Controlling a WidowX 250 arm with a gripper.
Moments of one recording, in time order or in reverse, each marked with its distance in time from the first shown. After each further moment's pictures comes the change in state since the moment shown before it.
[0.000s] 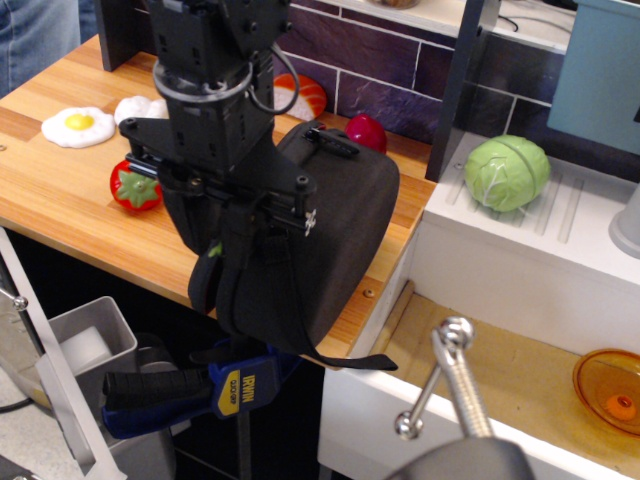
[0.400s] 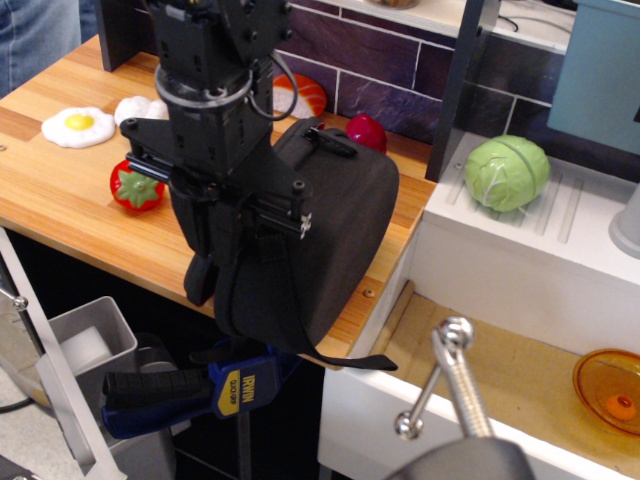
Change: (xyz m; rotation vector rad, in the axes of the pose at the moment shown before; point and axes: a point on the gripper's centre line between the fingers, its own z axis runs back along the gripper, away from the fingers) arm 0.003 0.004 -0.008 0.029 0.015 -0.017
